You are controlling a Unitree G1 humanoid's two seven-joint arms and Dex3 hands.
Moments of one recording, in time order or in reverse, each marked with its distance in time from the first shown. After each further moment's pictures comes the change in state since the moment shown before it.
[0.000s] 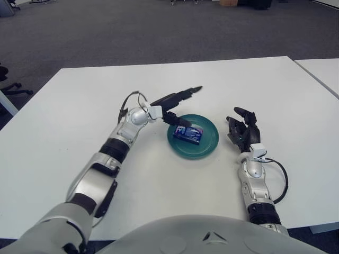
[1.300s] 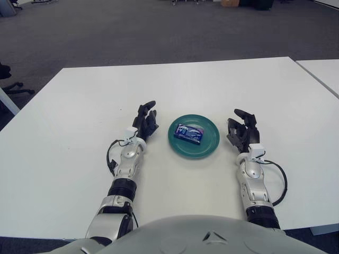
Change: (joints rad) left arm 0.297 -0.118 0.229 -0.029 -0.097 0.125 0.233; right arm 0.041 0.027 0.014 -0.098 -0.021 0.118 -0.040
